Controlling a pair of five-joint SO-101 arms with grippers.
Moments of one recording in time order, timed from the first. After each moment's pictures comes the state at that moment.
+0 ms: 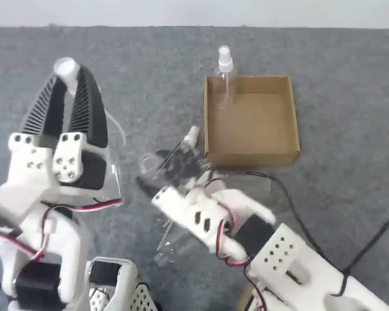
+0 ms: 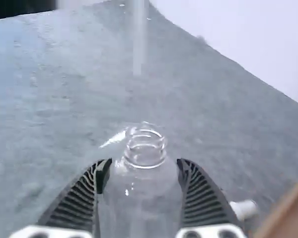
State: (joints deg) left arm 0.1 -75.3 36.1 38.2 16.7; right arm -53.2 -50.9 55.9 27.6 5.7
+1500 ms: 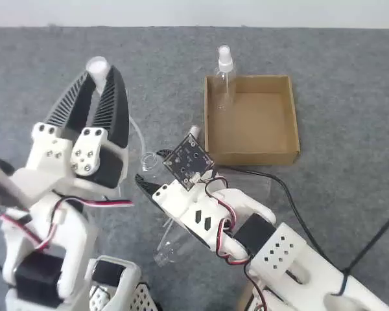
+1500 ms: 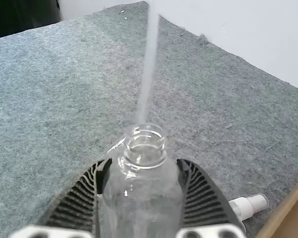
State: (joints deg) left arm 7.3 -71.3 32.2 42.6 17.6; right arm -52.7 -50.9 55.9 27.3 0.3
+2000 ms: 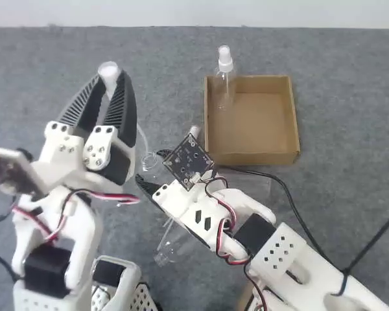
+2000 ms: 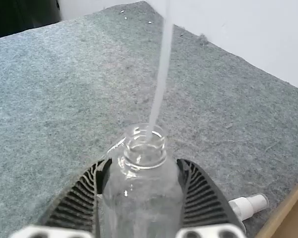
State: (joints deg) left arm 7.6 -71.3 36.2 43.0 17.3; right arm -52.7 -50.9 55.9 27.3 0.3
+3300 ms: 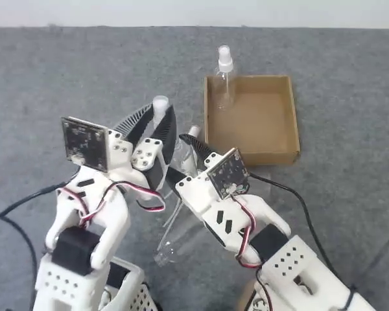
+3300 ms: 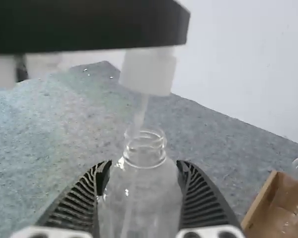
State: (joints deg) left arm 15.9 -70.8 49.6 46.5 13.8; right arm -44.7 -61.8 74.0 5.6 0.0
